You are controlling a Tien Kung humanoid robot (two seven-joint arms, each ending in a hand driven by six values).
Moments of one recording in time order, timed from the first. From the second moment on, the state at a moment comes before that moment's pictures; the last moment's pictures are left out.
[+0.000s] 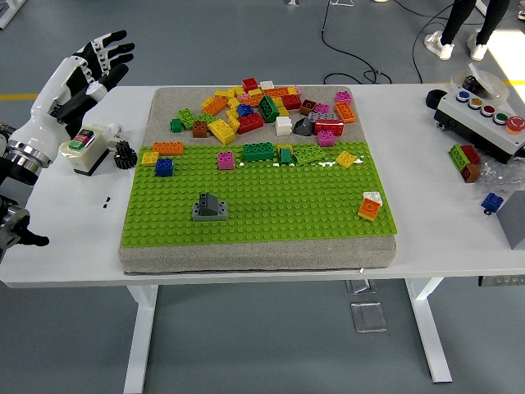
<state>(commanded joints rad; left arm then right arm) -0.46 0.35 -1.38 -1.28 1.18 -0.14 -0.21 0.08 -0.11 1.46 0.18 -1.27 0.04 -0.07</state>
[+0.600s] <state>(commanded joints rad) -0.45 0.38 -1.39 -1.32 1.23 -0.10 -0.20 0.08 -0.11 1.47 0.18 -1.27 0.03 -0.07</state>
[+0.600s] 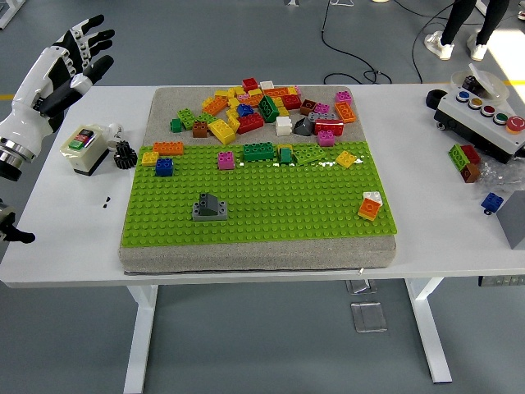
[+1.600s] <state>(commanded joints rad) -0.41 0.40 -1.39 -1.33 1.20 -0.06 -0.20 0.09 -0.10 1.42 0.18 -1.27 0.02 -0.07</state>
